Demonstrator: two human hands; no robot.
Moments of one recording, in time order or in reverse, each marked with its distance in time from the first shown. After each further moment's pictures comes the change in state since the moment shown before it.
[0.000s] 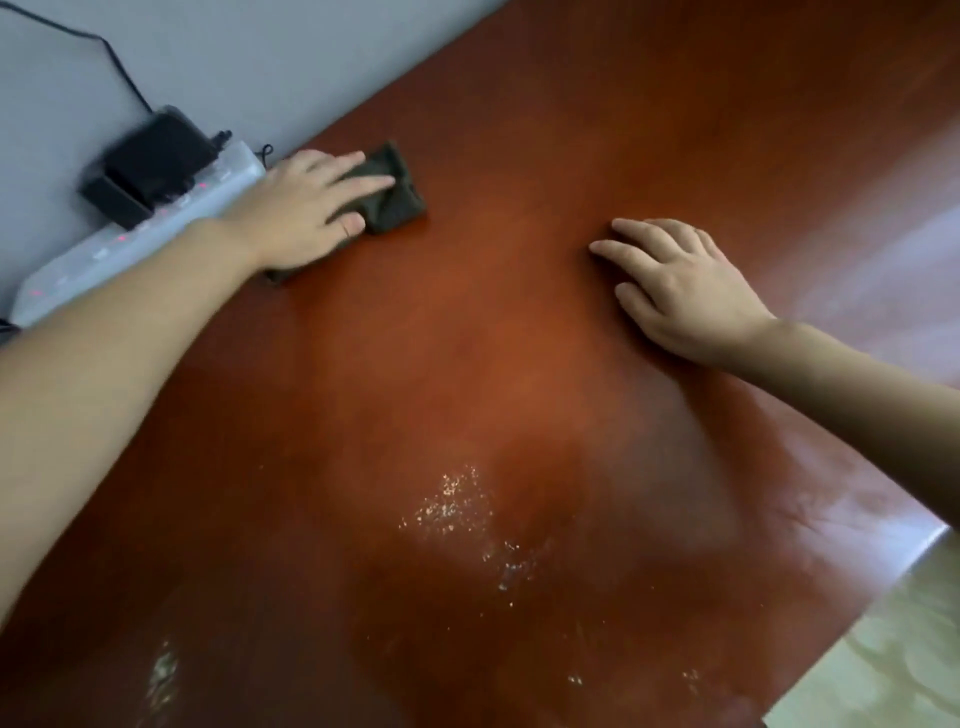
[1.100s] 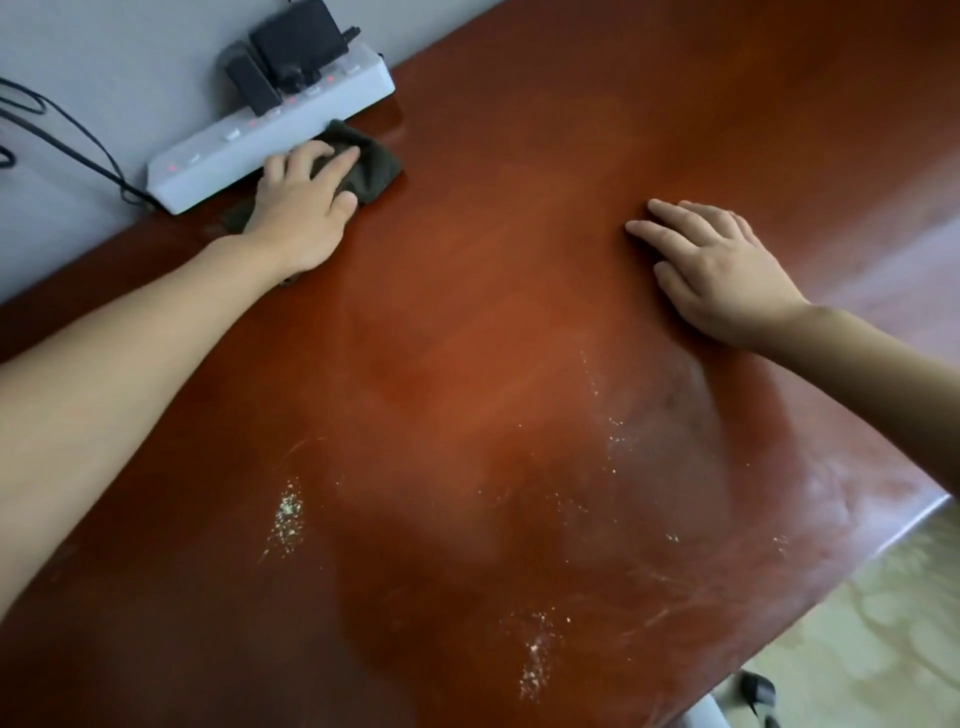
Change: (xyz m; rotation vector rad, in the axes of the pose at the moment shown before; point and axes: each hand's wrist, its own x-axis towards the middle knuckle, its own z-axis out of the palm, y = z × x) left_hand -0.135 -0.015 0.023 -0.150 0.060 -0.480; right_hand -0.036 -0.078 0.018 0.010 -0.022 -0.024
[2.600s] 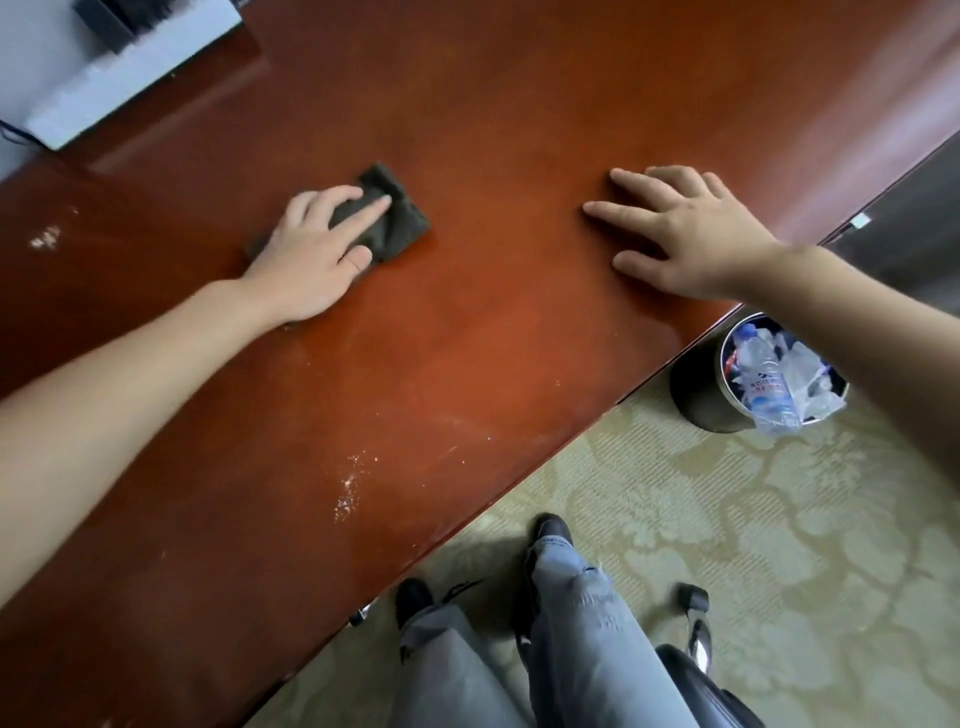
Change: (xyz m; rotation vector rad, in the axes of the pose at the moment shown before) left_hand -0.136 0.170 0.013 -0.014 -0.177 0.199; right_hand -0.130 0.096 -0.028 -0.071 -0.151 -0.077
